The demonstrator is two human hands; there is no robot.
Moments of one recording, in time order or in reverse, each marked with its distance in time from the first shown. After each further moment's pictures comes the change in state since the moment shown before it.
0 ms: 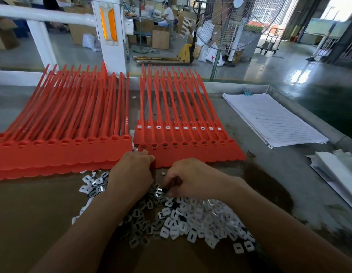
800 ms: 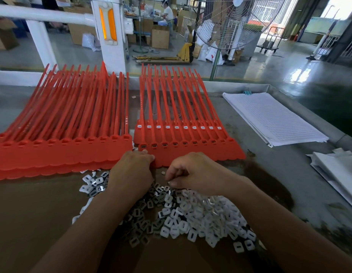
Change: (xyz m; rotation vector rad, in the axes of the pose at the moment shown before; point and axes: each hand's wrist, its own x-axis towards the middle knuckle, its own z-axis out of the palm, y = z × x) left_hand 0.000 0.000 -0.003 -0.008 -0.030 -0.027; right_hand -0.006 0.007 -0.002 0.220 0.131 0.043
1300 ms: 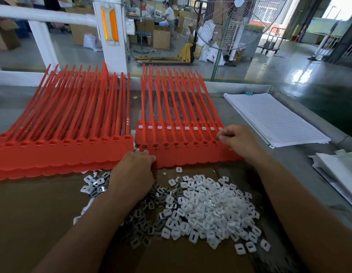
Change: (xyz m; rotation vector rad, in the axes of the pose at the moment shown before) left_hand 0.001 -0.001 0.002 -0.004 0.036 0.029; right_hand 0.014 0.089 -0.059 0.129 0.611 0.351
